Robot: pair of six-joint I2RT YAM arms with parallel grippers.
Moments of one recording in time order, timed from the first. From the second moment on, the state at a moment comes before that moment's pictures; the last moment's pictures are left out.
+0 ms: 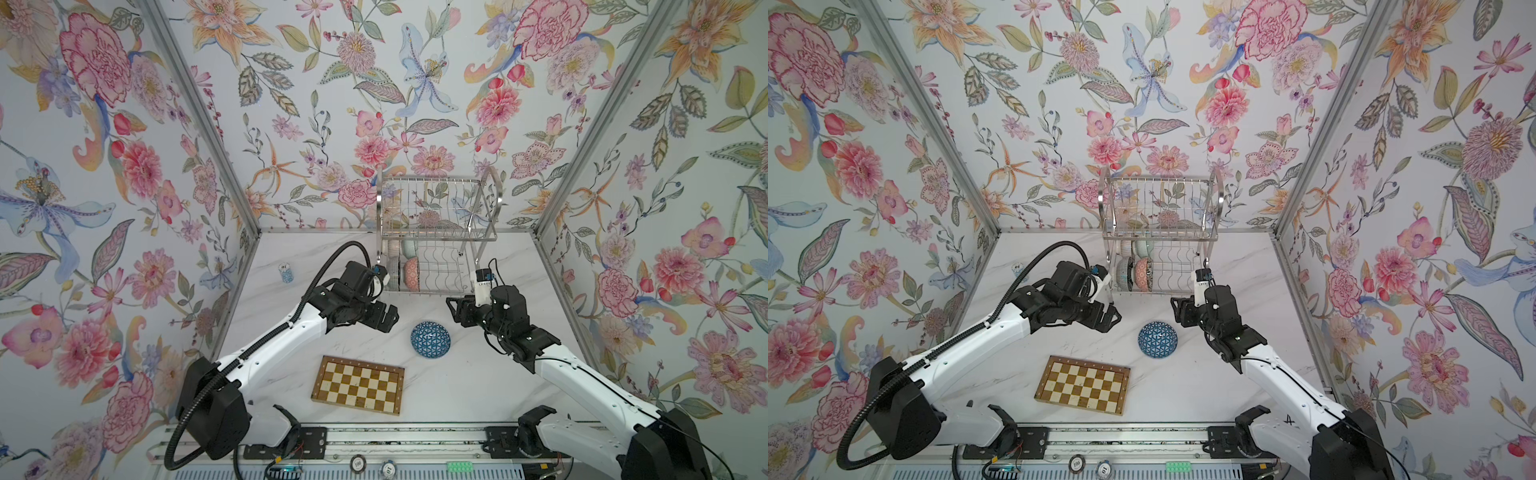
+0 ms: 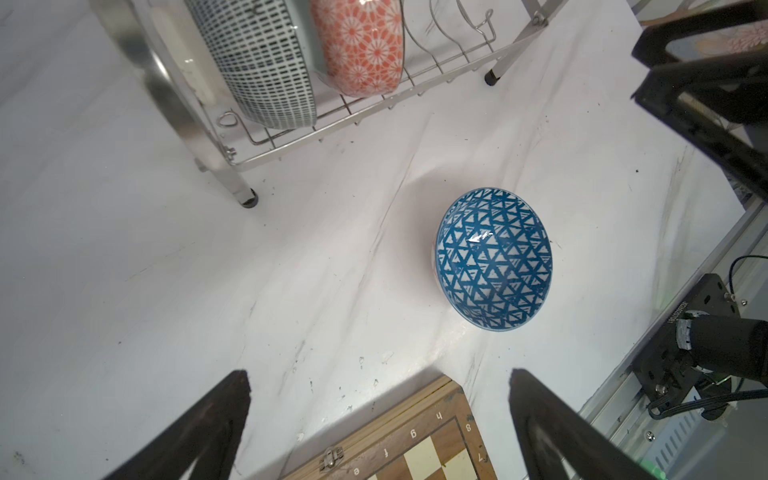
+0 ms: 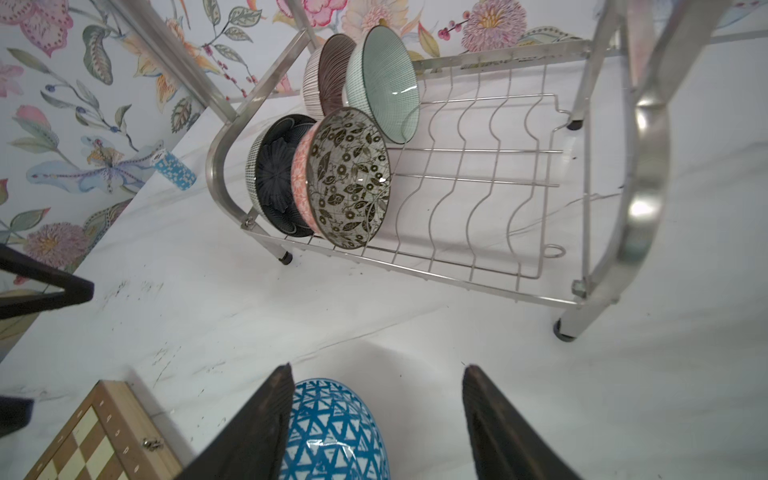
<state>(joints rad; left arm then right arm) -0.61 1.36 1.12 -0.67 0.19 -0.18 0.49 1.09 0.65 -0.05 -0.09 0.30</state>
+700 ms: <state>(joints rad) -0.11 1.25 0.98 -0.57 0.36 -0.24 0.79 1.35 0.90 -0.44 -0.17 -0.06</state>
